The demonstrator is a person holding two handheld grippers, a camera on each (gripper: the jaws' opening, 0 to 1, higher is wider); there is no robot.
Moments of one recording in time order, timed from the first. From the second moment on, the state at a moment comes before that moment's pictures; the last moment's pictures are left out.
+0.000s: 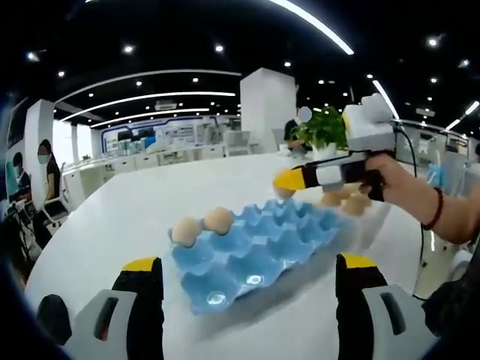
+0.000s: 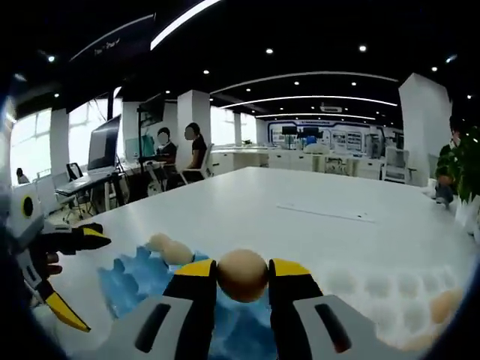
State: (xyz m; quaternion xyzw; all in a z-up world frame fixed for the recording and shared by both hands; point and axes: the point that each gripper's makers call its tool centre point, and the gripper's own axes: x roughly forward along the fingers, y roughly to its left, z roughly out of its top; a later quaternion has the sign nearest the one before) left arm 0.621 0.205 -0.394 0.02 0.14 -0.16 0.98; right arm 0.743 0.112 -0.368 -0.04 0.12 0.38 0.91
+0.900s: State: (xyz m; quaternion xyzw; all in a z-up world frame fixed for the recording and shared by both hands) left arm 0.620 0.210 -0.397 0.03 0.15 -0.15 0.98; right arm 0.734 0.166 -0.382 -0.05 0.11 0.44 0.89
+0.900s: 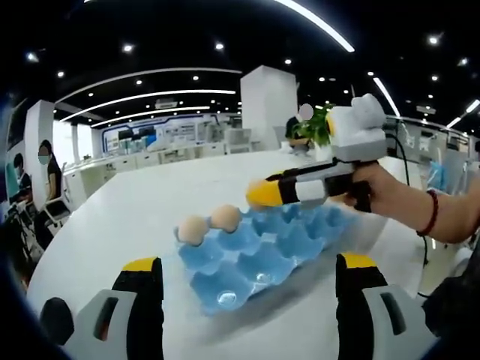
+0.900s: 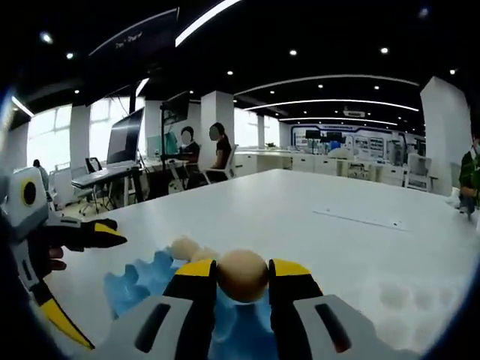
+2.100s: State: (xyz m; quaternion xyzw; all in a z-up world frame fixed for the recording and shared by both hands) left arm 0.625 0.217 -0.399 0.03 0.15 -0.16 0.98; right arm 0.737 0.177 -0.404 -0.05 0.14 0.45 0.88
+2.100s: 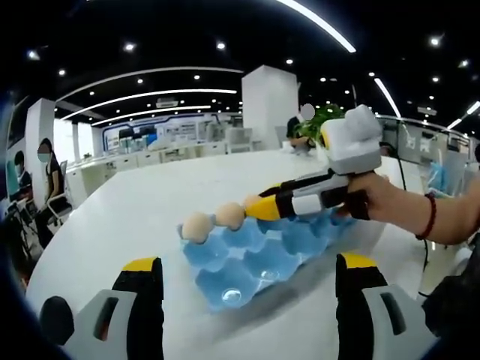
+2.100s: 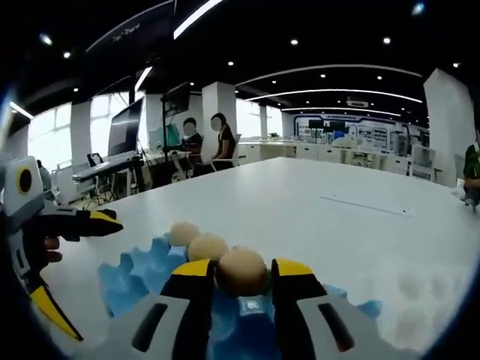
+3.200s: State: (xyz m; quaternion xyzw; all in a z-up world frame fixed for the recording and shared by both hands) left arm 0.623 0.205 -0.388 0.02 0.14 -0.16 0.98; right arm 0.737 0.138 -0.385 -0.06 0.12 0.43 0.89
